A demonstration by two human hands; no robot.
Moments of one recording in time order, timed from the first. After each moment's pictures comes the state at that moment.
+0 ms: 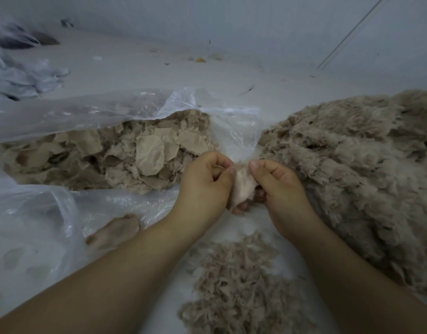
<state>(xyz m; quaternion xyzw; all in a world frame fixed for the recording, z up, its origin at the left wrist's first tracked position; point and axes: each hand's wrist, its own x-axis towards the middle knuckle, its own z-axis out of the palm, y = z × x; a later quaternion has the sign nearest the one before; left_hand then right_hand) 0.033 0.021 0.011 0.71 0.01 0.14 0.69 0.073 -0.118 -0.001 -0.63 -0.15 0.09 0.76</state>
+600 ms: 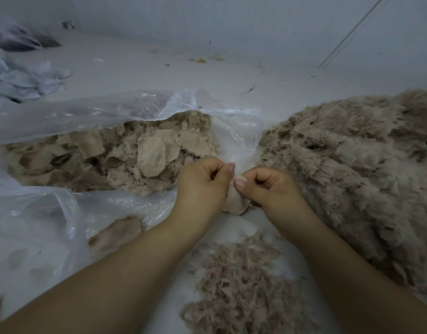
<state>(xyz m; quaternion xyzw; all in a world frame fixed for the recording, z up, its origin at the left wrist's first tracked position) 0.035 0.026 0.009 0.78 0.04 0.22 0.59 0.075 -0.119 -0.008 -0.66 -0.21 0.10 0.72</state>
